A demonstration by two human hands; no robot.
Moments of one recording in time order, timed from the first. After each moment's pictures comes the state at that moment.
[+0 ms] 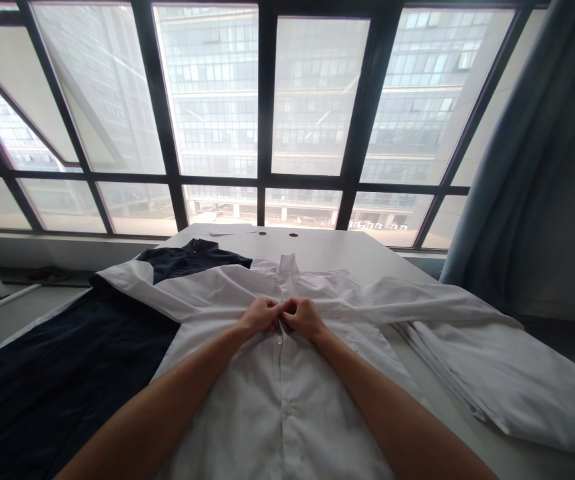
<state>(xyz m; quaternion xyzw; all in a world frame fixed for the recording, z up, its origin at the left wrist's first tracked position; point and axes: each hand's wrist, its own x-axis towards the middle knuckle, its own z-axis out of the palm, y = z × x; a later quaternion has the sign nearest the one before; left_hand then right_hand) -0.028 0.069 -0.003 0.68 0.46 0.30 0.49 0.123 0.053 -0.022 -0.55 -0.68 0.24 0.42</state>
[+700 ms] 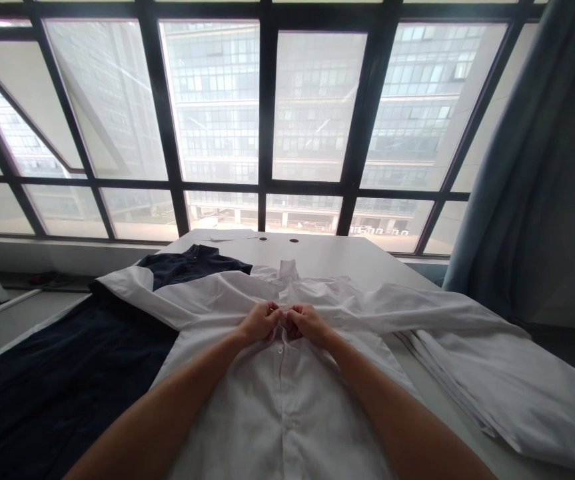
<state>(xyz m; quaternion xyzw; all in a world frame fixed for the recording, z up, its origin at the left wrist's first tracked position) -0.032 0.072 -0.010 0.70 0.40 0.34 0.49 0.128 0.053 -0.009 -0.51 -0.57 0.50 0.41</state>
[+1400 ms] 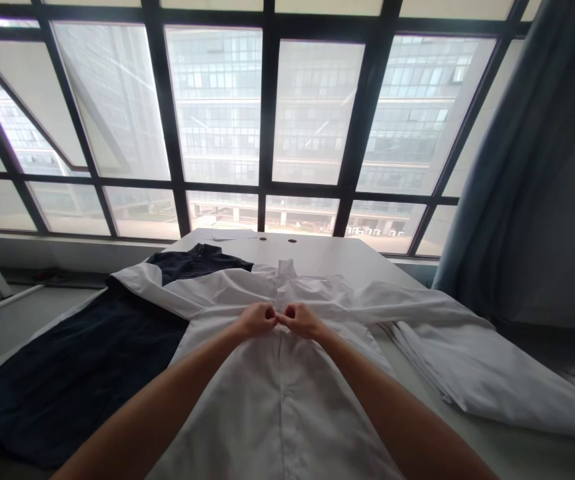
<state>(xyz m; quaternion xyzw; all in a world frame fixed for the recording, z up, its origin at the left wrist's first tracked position) -0.051 0.046 0.007 0.83 0.47 0.23 0.20 0.119 0.017 0.015 -0.59 -0.73 0.22 0.28</state>
